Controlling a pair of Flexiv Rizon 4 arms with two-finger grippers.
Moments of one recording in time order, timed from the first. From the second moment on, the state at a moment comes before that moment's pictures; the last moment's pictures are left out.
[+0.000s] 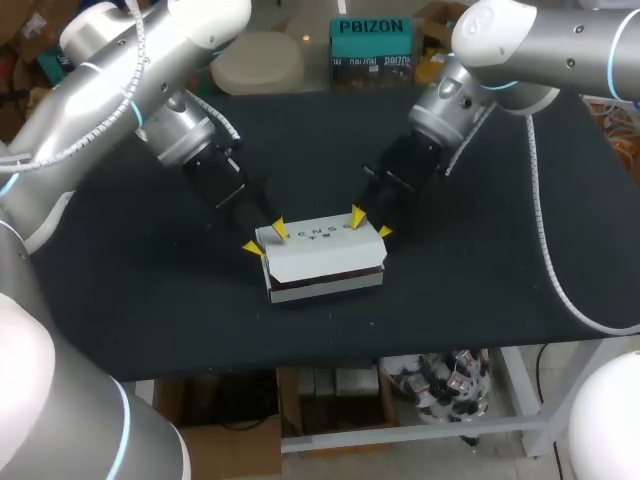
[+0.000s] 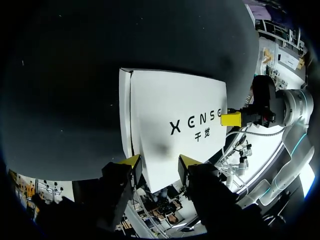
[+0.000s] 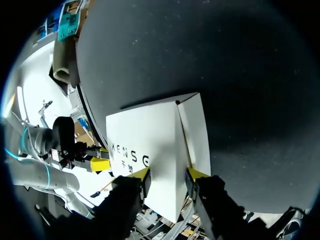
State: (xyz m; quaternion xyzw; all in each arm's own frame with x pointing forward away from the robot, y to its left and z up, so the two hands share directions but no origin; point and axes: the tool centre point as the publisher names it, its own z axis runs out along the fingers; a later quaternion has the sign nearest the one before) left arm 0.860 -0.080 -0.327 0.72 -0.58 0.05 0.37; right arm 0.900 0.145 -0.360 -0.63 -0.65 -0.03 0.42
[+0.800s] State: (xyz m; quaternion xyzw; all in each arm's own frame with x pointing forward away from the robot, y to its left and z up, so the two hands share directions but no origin) left arm 0.864 -0.069 -0.317 0.72 -0.59 0.07 0.34; right arm 0.901 0.145 -0.360 -0.63 -0.65 -0.03 0.42
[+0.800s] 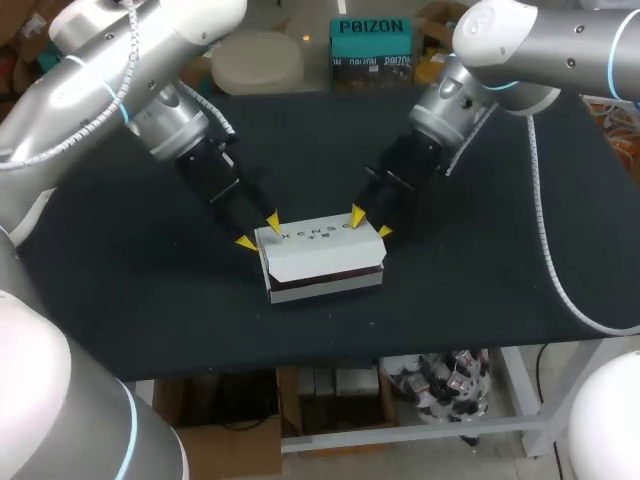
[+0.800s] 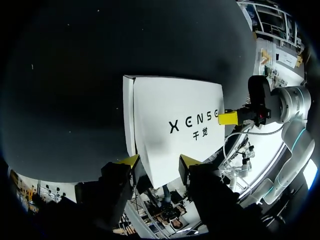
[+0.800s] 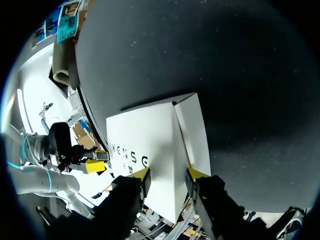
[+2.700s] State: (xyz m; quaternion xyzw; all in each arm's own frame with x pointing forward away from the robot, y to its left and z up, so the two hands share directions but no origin) left arm 0.857 -0.105 -0.249 0.18 -0.98 0.04 0.02; right arm 0.901 0.146 -0.360 -0.63 -0.65 -0.03 0.42
